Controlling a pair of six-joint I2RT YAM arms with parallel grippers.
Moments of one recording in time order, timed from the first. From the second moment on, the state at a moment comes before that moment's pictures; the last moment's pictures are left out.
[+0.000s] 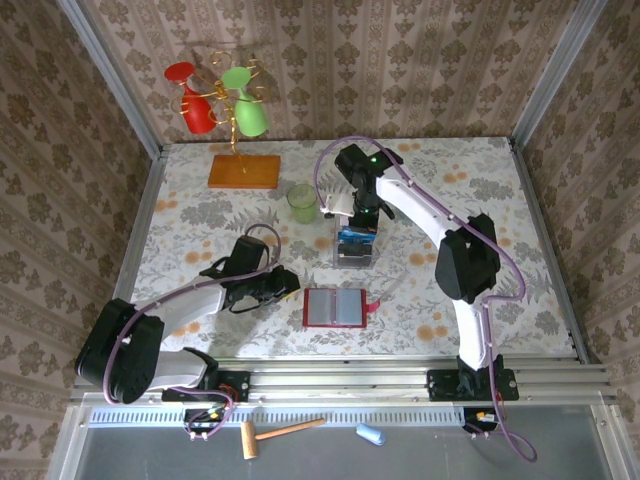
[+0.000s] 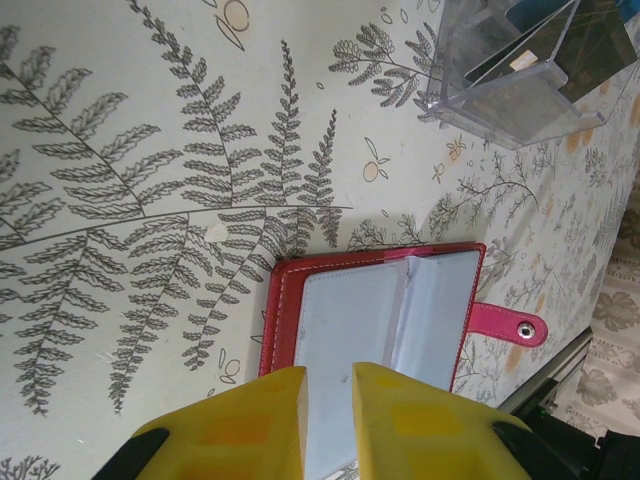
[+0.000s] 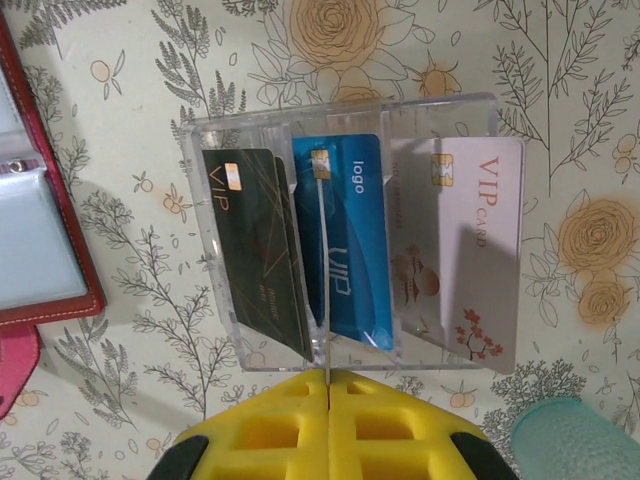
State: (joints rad) left arm -0.53 1.29 0.52 -0.15 0.52 -0.87; right arm 0.52 2.08 1.96 -1.29 -0.03 -0.85
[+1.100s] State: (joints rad) left arm -0.51 1.30 0.52 -0.15 0.54 -0.85; right arm 0.50 2.26 2.10 -1.34 -0.08 -0.86
